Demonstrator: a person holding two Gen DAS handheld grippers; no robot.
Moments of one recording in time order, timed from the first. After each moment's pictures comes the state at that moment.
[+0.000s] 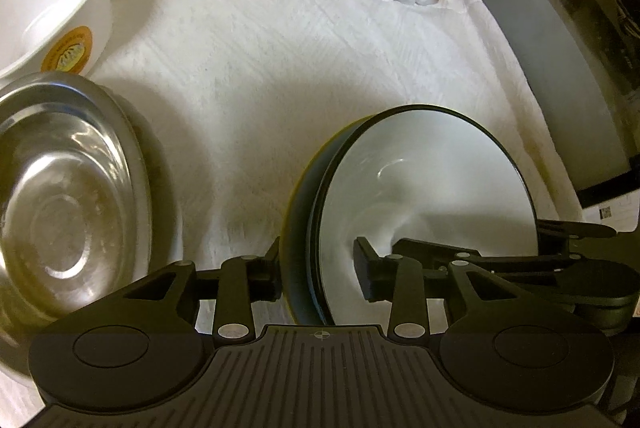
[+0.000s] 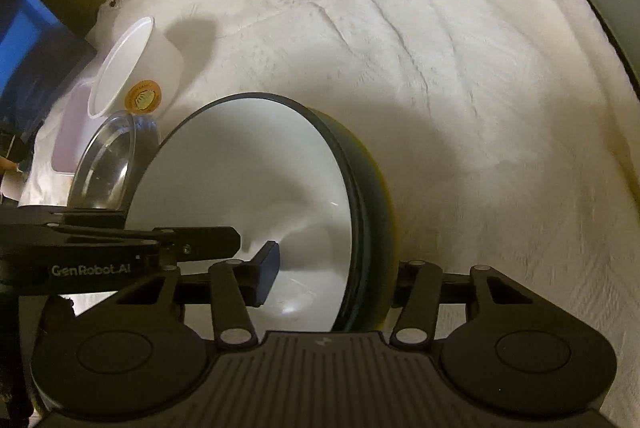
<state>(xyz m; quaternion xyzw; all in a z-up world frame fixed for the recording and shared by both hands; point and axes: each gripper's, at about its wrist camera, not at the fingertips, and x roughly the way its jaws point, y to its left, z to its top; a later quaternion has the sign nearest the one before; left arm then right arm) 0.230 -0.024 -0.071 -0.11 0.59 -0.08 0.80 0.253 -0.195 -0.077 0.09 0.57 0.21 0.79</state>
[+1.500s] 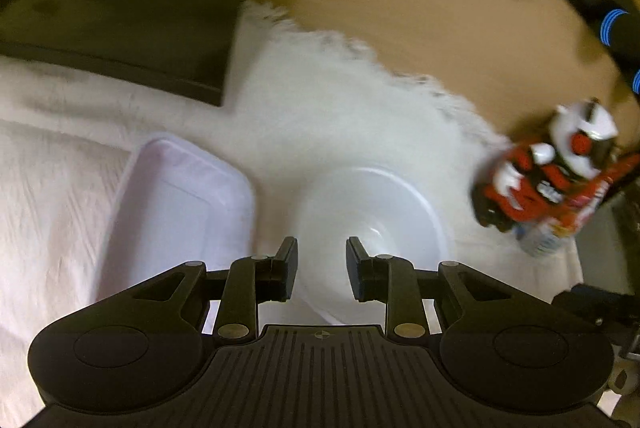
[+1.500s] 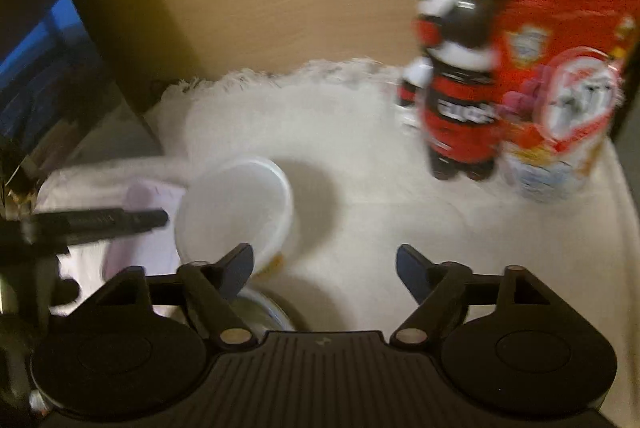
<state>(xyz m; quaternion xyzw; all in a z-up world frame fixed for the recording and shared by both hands) 0.271 0.252 0.003 -0.22 0.45 0.06 0.86 0.330 0.000 0.046 0.02 0.46 0.21 0.86</state>
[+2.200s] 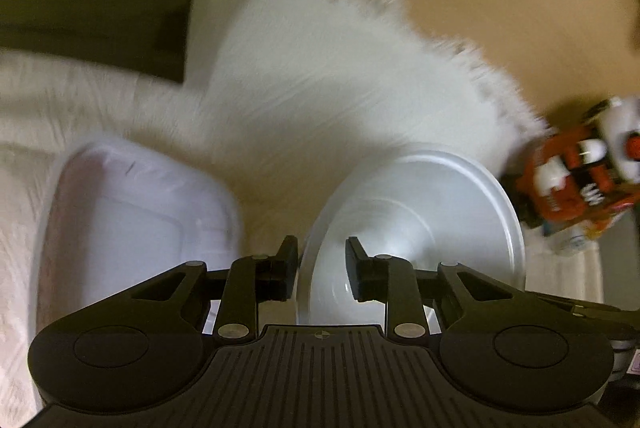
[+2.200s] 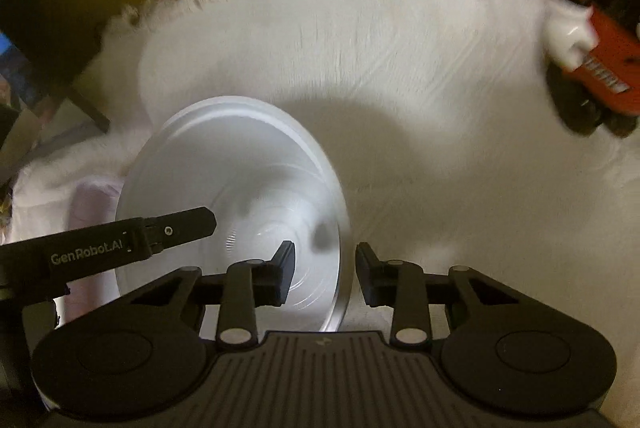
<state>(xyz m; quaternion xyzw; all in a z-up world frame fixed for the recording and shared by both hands) 0.325 0.252 -0.037 -0.22 0.49 0.04 0.84 0.395 0.067 -0.049 0.06 0.56 0.20 0.80</state>
